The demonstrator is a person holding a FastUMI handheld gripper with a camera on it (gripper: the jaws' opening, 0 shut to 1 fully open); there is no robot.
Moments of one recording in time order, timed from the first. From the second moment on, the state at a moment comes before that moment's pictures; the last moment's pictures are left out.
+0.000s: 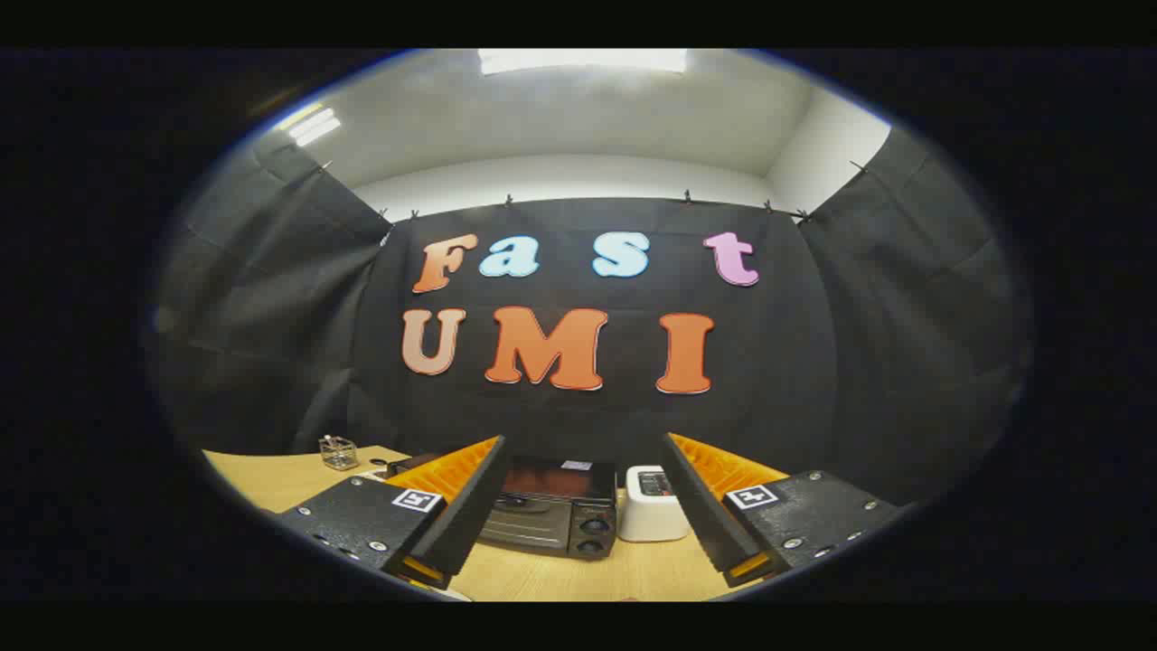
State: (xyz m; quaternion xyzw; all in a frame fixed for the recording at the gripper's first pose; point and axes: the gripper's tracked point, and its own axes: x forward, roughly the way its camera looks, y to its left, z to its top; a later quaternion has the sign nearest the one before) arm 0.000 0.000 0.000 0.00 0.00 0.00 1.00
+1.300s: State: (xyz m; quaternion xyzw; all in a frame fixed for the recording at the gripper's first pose) arm 0.004 0.008 -0.029 0.02 0.04 0.01 1.00
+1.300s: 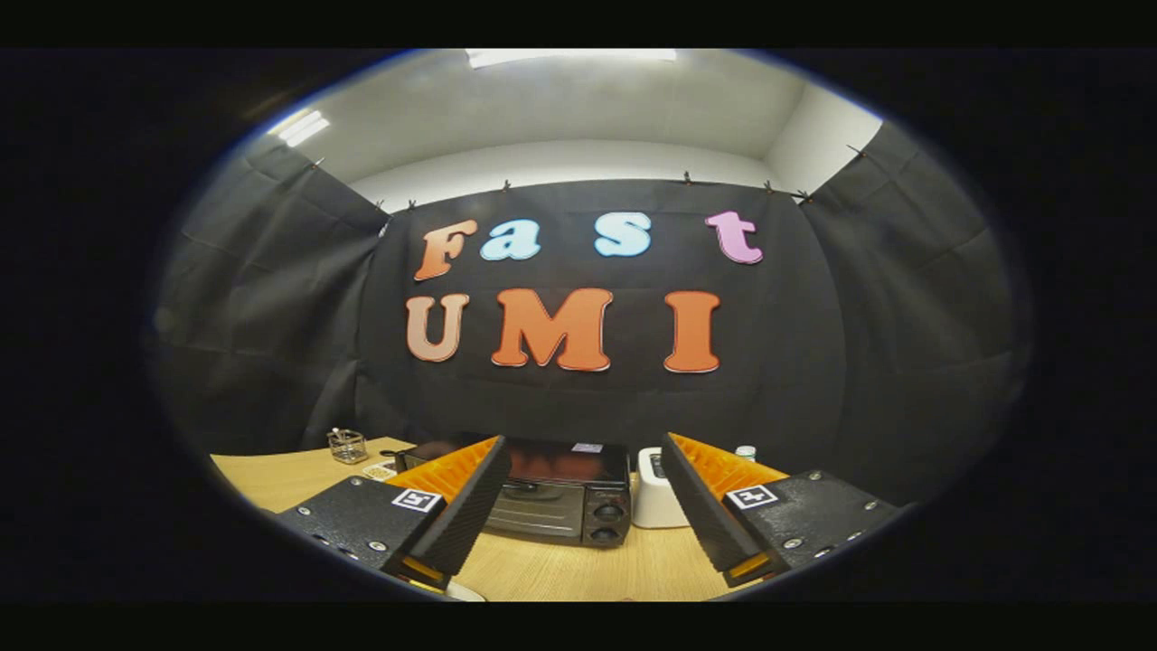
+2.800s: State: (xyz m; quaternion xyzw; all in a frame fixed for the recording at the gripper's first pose) arm 0.147 0.111 -0.179 0.01 0.18 0.03 0.98
